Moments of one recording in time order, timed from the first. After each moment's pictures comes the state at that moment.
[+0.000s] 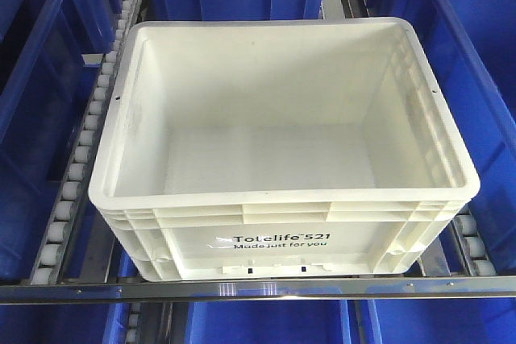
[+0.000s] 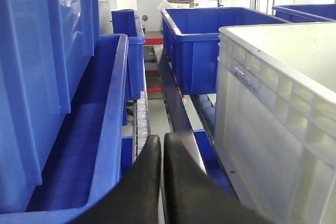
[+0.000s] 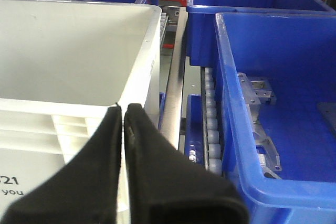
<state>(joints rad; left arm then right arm) -0.03 -0.01 0.03 0.08 0.02 -0.11 0.33 -0.01 -0.22 -0.26 0.33 0.23</state>
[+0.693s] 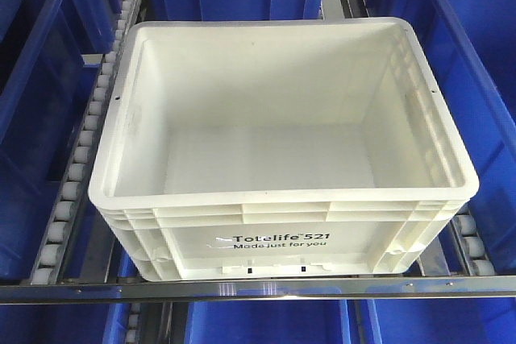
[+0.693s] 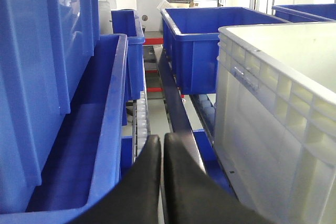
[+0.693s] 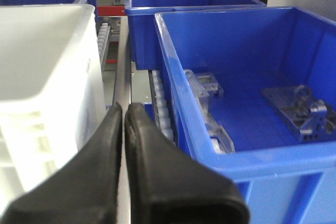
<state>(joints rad) -0.03 -0.01 0.03 0.08 0.02 -0.11 0.03 -0.01 0.00 -0.07 0.02 0.08</state>
